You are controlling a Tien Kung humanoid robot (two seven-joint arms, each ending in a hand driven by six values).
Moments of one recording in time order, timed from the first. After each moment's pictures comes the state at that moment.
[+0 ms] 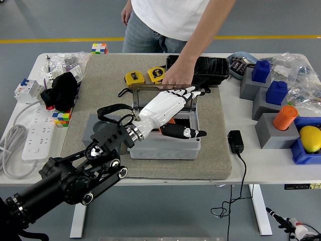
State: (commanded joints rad) left arm -0.59 0.03 -0.67 -1.08 2.07 0.33 -0.12; right arm 0.24 -0.11 0.80 0.19 -1.16 -0.10 0.06
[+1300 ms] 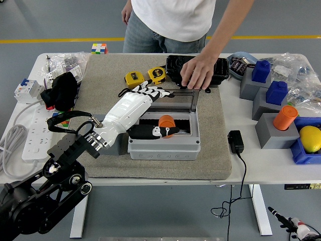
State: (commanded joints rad) left arm -0.30 0.20 -0.93 -1.52 2.14 0.19 -0.04; right arm 0.24 -0.11 0.84 0.19 -1.18 -0.10 0.06
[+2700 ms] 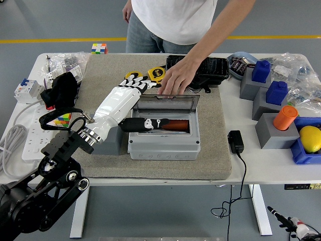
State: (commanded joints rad) left arm -0.28 0.18 -0.98 -1.51 2.18 0.18 -0.01; right arm 0.24 -0.11 0.84 0.19 -1.18 -0.10 0.06
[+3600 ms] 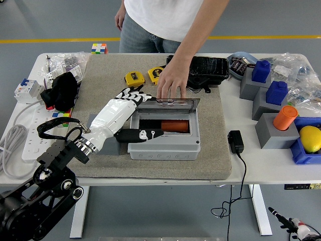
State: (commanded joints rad) left arm -0.22 0.22 -0.98 -1.52 2.17 0.16 -0.02; right arm 0.24 -0.12 0.84 0.19 -1.18 -0.10 0.06
